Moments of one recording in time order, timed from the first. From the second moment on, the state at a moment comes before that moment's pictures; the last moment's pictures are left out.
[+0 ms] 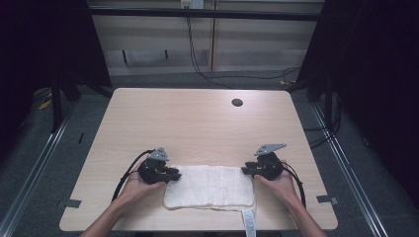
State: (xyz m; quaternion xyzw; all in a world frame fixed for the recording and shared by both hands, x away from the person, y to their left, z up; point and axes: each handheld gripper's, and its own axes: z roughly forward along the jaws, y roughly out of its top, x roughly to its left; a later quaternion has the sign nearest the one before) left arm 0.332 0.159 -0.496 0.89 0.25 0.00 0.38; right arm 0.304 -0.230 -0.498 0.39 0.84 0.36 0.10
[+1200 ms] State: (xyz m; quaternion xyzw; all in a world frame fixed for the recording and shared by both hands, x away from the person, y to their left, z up) left arm 0.357 0.176 -0.479 0.85 0.31 0.01 0.43; right arm 0.287 -0.171 -0.458 0.31 0.84 0.44 0.05
